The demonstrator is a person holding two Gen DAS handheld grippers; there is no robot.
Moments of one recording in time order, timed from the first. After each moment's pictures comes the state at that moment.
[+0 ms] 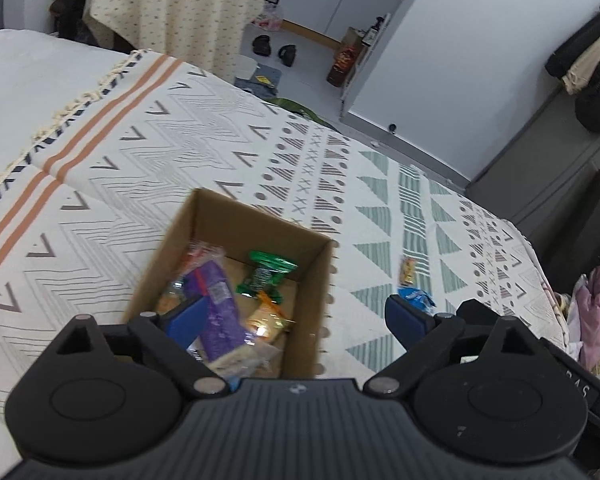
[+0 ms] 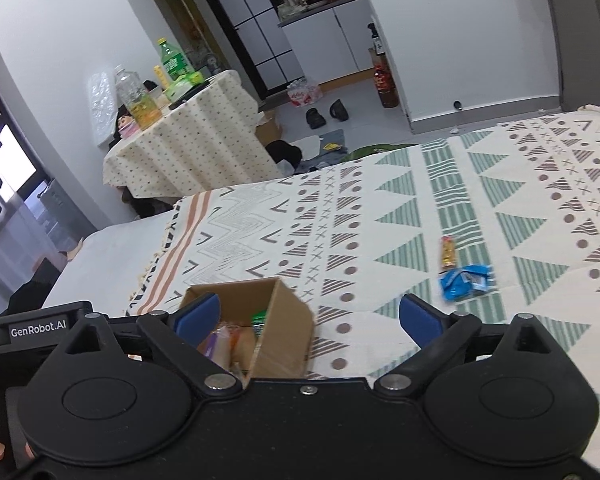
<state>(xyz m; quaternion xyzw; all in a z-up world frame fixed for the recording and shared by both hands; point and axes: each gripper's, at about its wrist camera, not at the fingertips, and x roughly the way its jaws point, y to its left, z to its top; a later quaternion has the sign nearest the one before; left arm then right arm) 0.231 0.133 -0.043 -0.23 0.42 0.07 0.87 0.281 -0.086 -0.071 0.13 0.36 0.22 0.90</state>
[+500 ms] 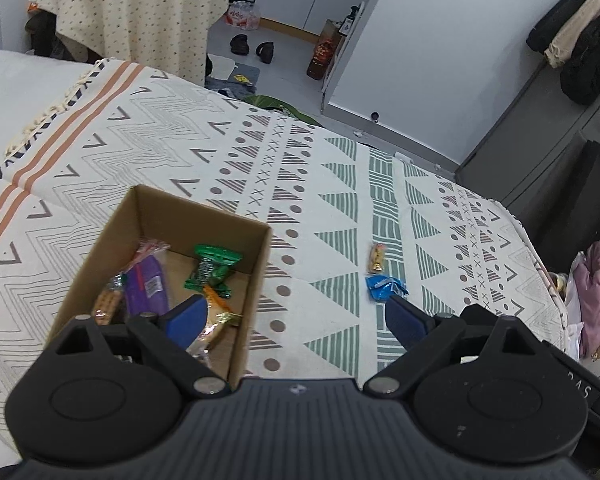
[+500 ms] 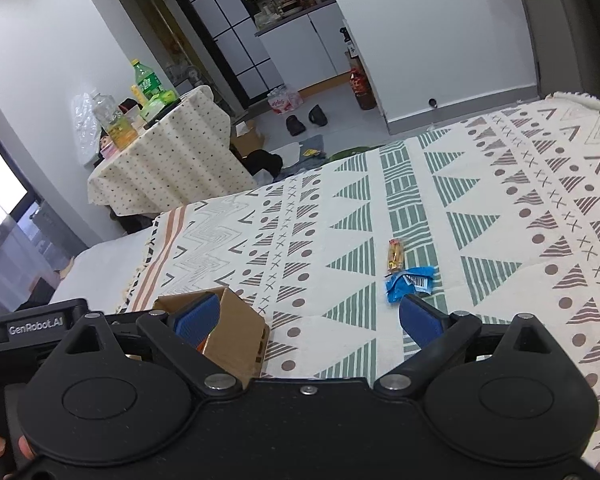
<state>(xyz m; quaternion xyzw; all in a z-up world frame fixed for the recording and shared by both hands) 0.251 0.075 -0.041 -0.20 0.42 0.05 0.88 0.289 -0.147 -0.081 0.16 0.37 0.20 0.89</state>
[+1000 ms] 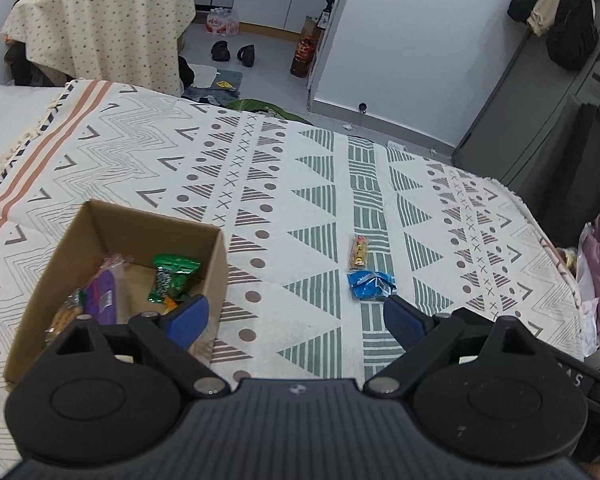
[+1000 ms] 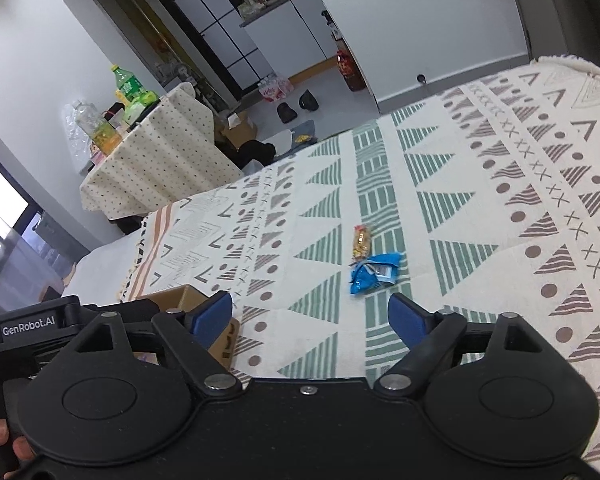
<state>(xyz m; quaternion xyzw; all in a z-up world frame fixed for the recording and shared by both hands) 0.278 0.026 -0.055 -0.15 0.43 0.04 0.89 0.315 -0.191 -0.114 0.19 0.39 0.20 0.88</state>
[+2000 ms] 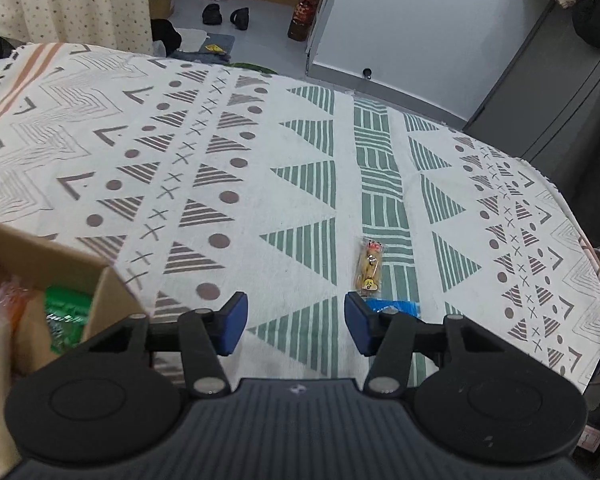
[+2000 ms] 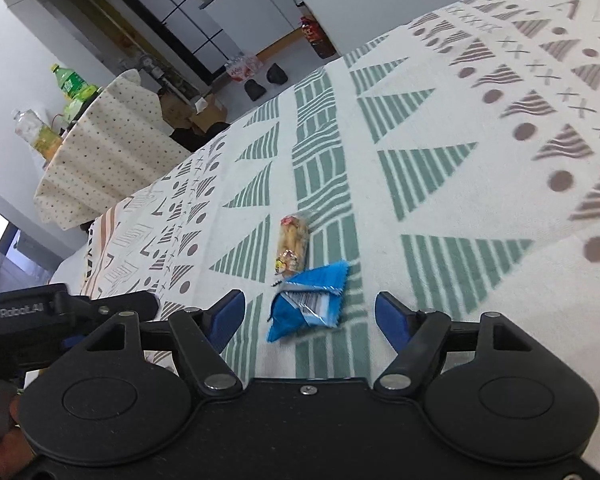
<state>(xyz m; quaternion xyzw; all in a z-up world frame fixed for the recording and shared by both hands) 0.392 0.012 -0.147 -0.16 0.47 0.04 0.87 0.409 -0.181 -0.222 0.22 0.43 0.18 0.85</state>
